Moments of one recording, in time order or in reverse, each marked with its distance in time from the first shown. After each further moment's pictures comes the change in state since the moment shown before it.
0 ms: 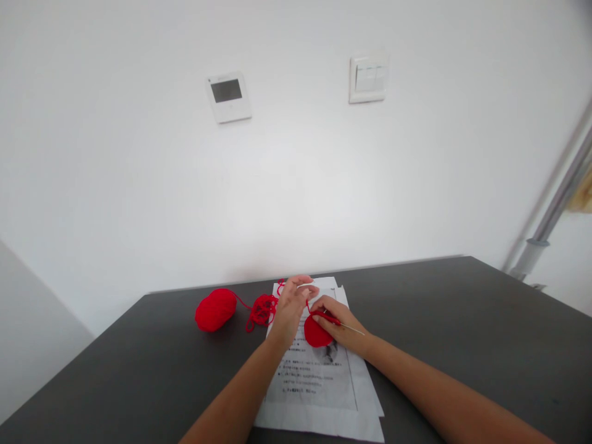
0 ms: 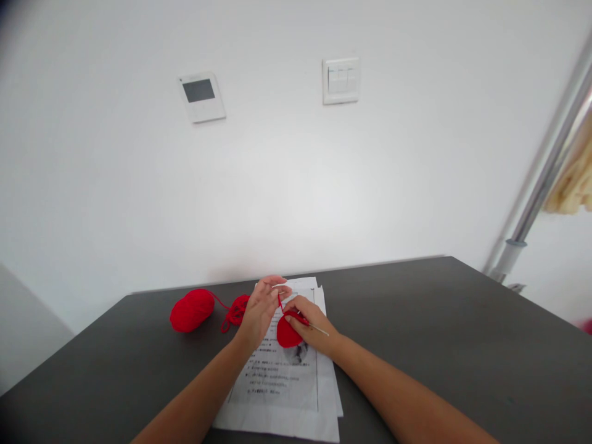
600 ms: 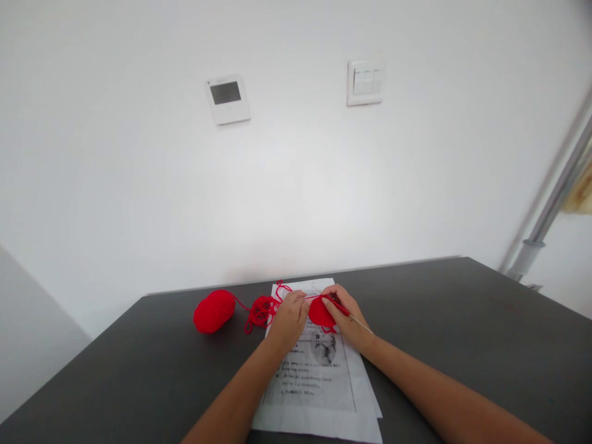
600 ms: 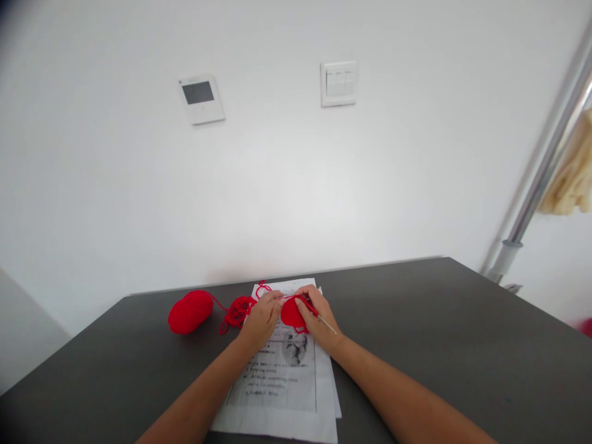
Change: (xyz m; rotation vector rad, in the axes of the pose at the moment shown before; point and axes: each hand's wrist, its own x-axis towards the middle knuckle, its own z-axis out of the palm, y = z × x) left_hand 0.000 -0.026 -0.026 0.993 -0.109 0.247; right_hand 0.003 -0.001 -0.005 0.061 0.313 0.086
